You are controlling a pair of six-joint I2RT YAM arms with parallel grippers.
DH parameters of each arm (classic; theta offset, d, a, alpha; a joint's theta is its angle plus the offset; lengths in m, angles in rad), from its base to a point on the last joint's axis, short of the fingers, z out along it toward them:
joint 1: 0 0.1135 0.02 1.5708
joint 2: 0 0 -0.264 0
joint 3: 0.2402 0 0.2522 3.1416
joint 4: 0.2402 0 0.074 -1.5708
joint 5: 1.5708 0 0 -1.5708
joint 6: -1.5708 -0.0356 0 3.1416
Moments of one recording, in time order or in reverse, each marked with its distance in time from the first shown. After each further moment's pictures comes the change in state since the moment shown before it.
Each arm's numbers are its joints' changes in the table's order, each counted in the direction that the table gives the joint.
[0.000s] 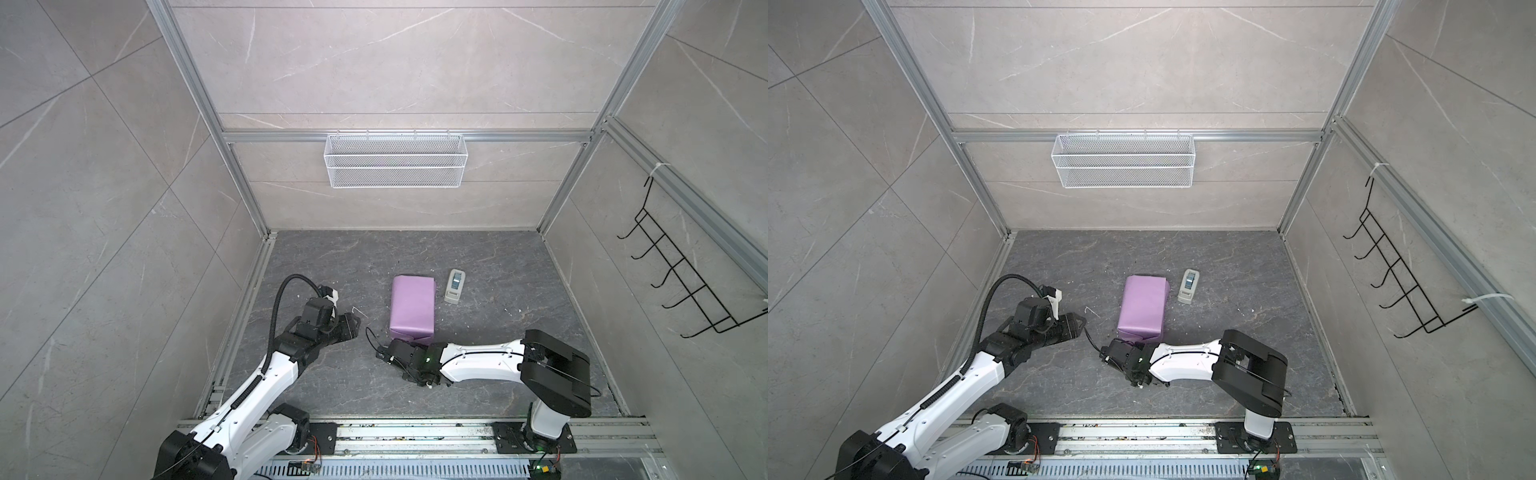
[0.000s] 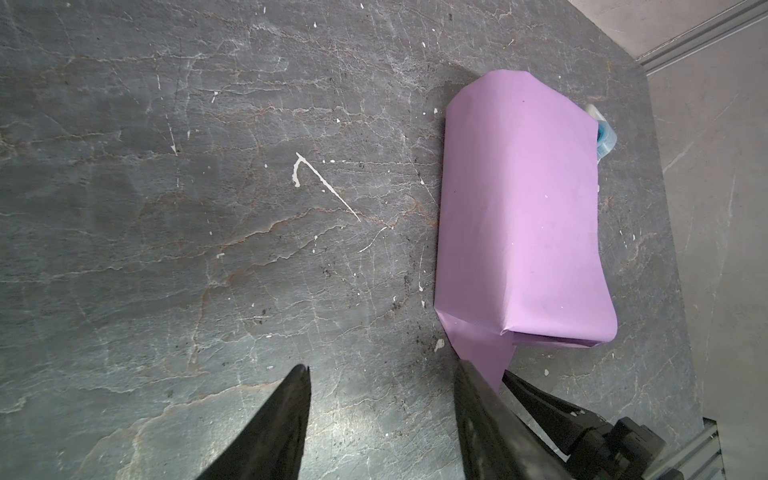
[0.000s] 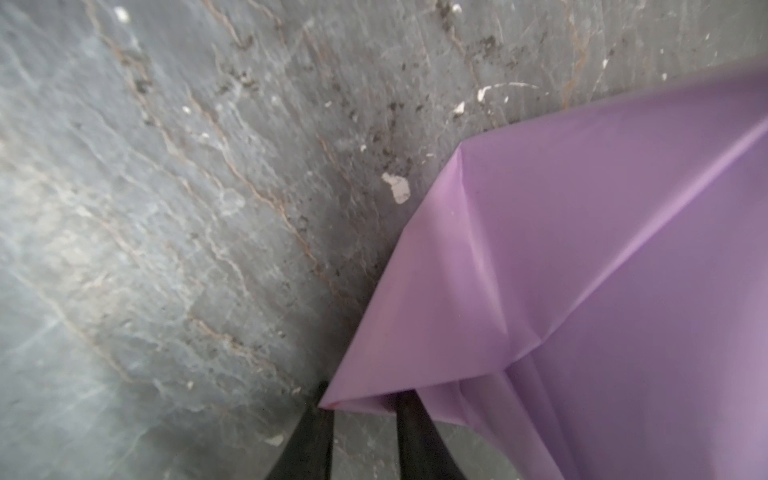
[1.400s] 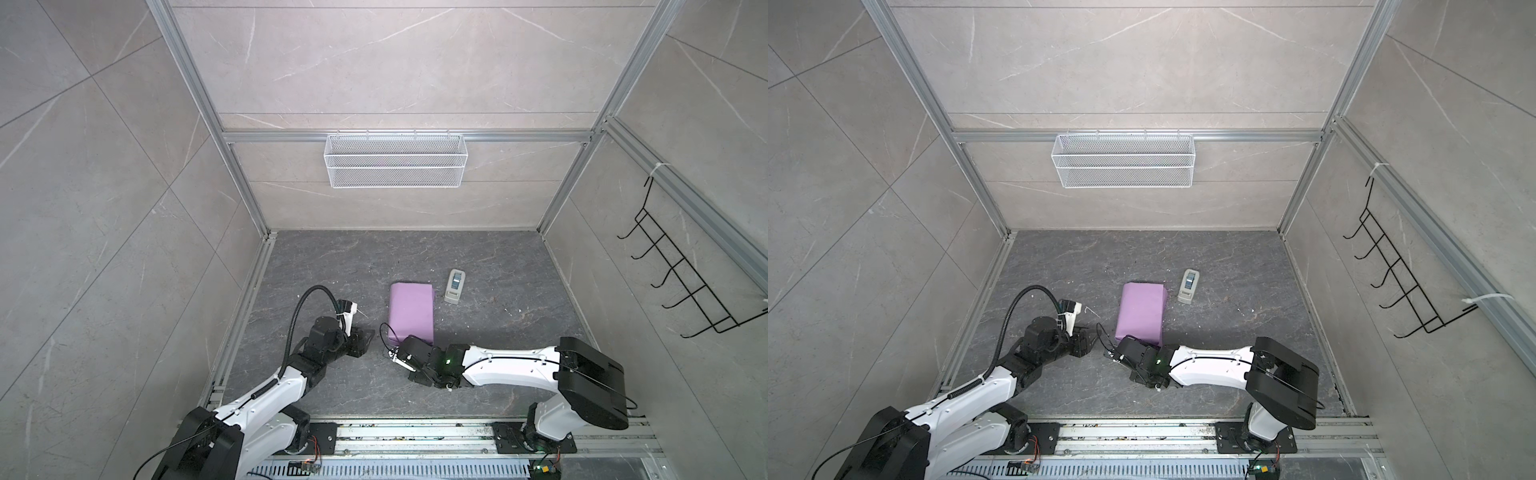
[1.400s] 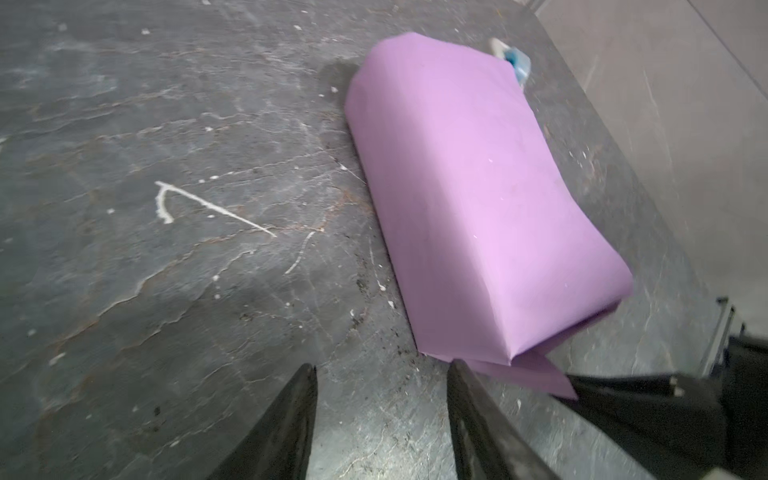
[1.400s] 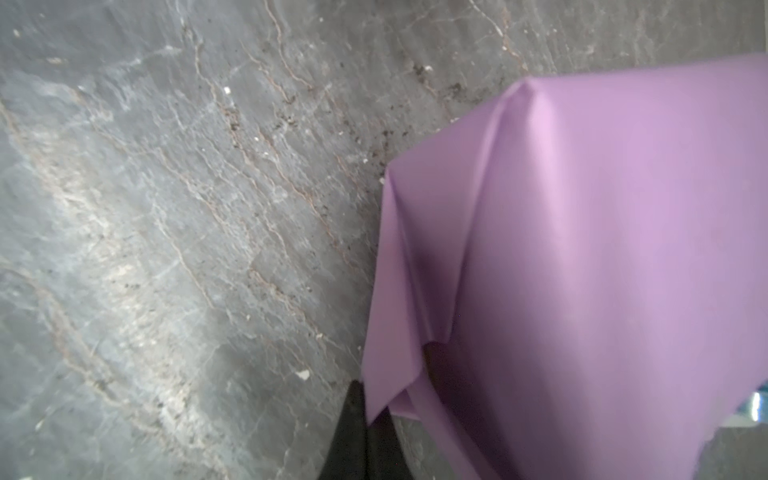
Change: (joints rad) left arm -0.109 -0.055 -0.322 -0.595 0.122 -0.271; right arm -0.023 0.203 -0.122 -0.066 -0.125 -0.005
